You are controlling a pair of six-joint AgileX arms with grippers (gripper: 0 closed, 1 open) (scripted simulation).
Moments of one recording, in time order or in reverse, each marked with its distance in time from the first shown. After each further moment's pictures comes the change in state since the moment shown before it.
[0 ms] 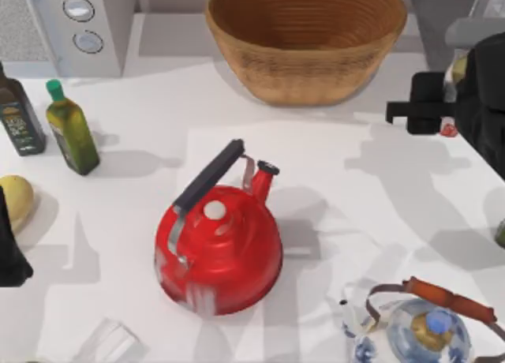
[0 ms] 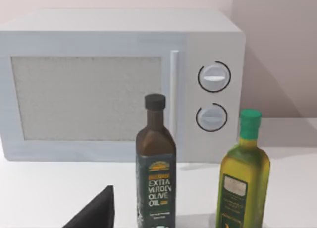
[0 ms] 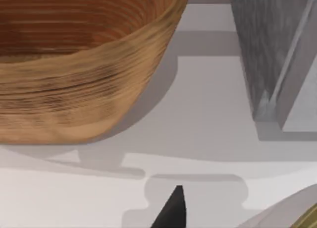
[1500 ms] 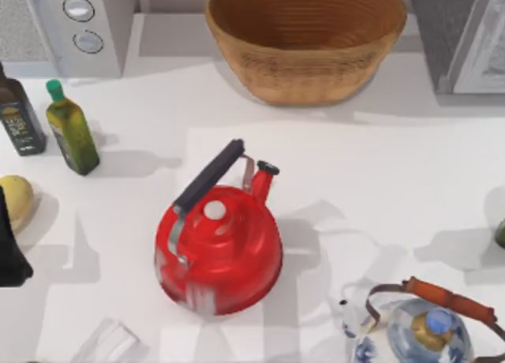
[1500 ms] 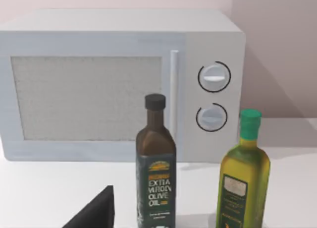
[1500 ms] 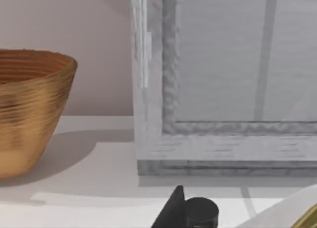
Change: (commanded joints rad) left arm 0.000 0.000 0.000 0.000 0.000 0.000; right arm -0.464 -1.407 -0.793 -0.062 -0.420 -0.257
